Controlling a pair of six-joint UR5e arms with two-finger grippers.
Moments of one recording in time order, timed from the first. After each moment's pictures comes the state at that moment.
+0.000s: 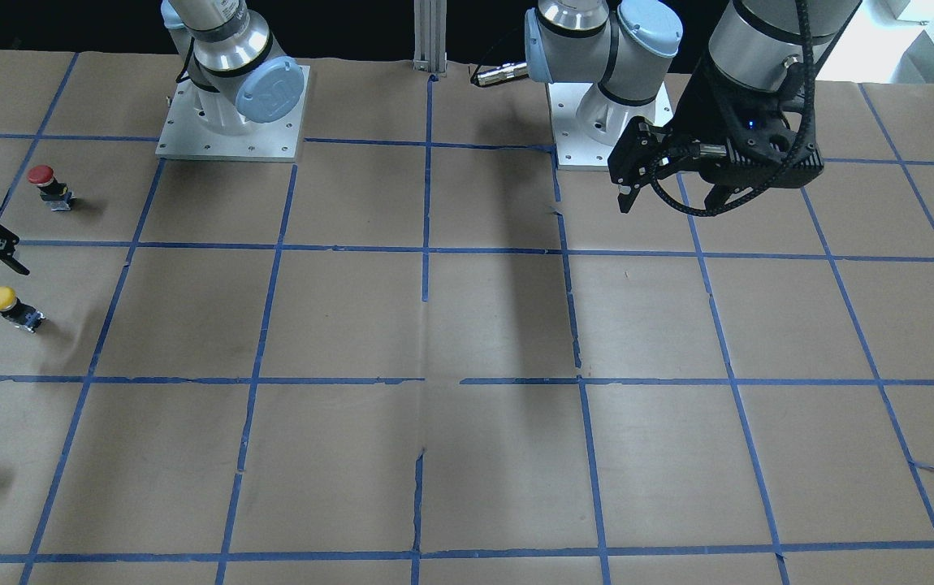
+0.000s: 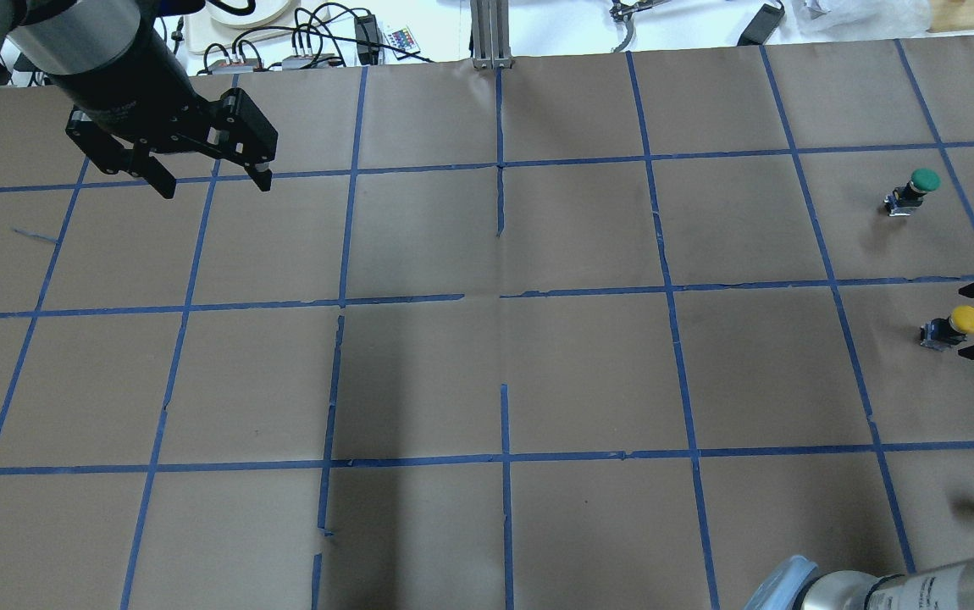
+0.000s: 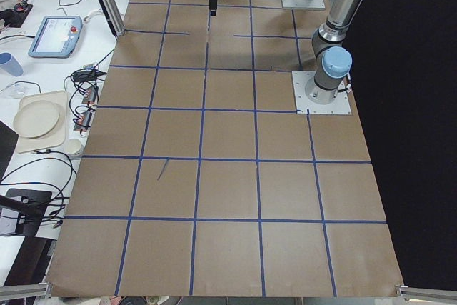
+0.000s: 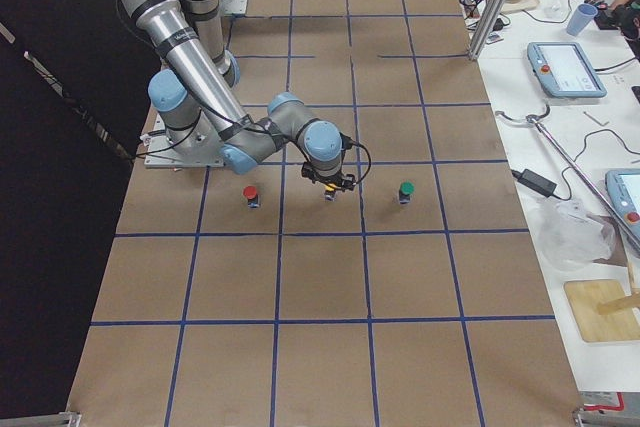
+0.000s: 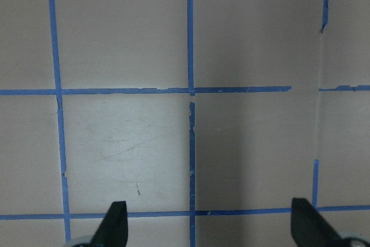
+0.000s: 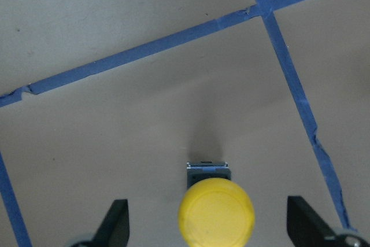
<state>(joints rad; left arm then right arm) -1.54 -1.58 -1.50 -1.61 1.54 0.03 0.74 -1.36 2.01 -2.16 -1.38 -2.03</state>
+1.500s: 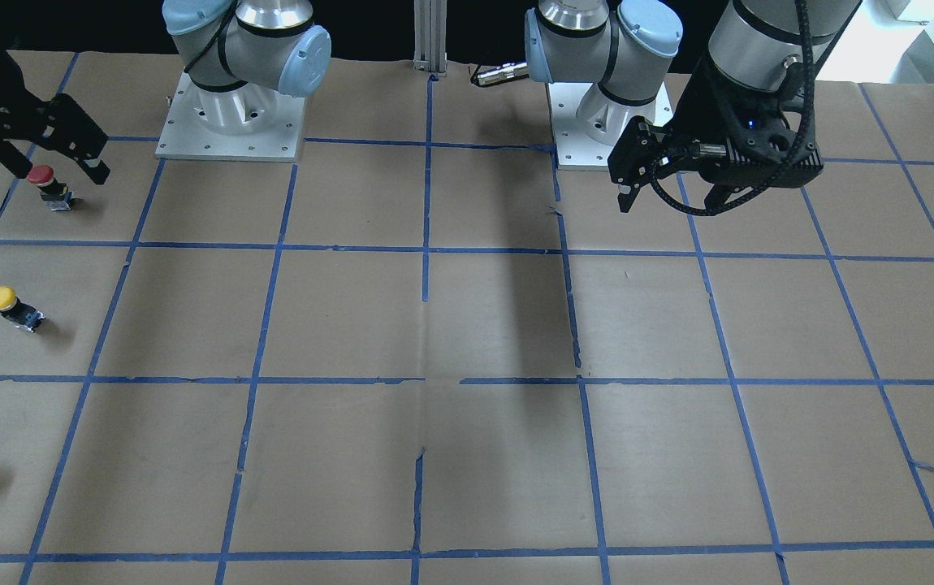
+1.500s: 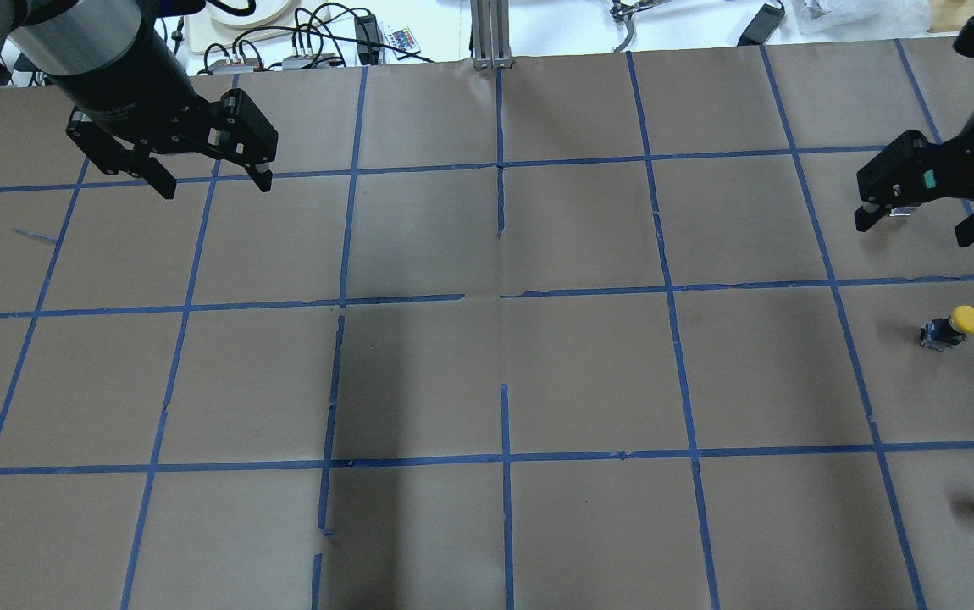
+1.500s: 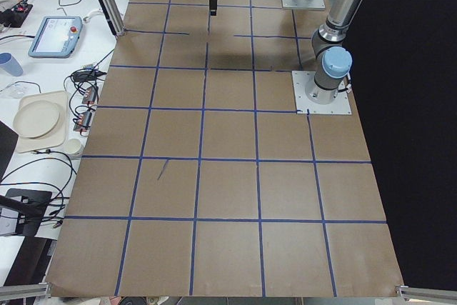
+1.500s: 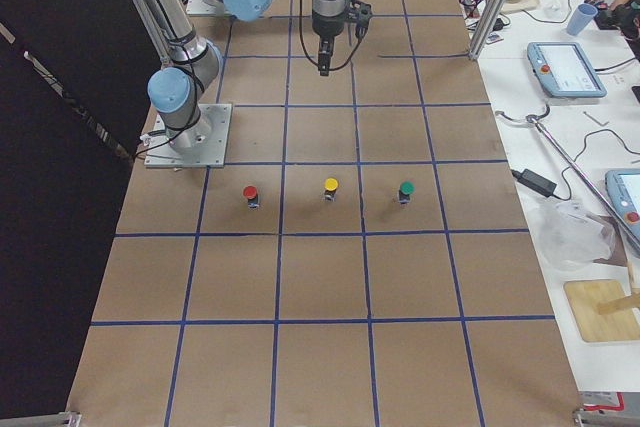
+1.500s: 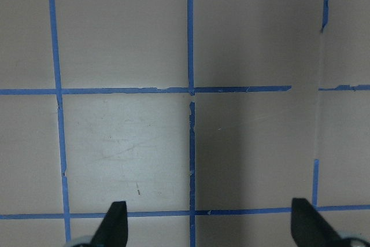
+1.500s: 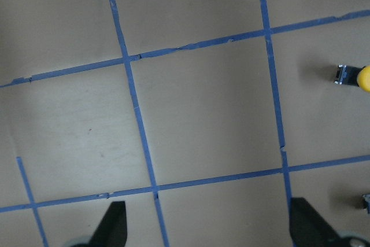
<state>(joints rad) -1.54 -1.58 -1.50 -1.61 1.54 0.03 1.27 -1.72 1.68 -1.49 -1.50 -0.11</state>
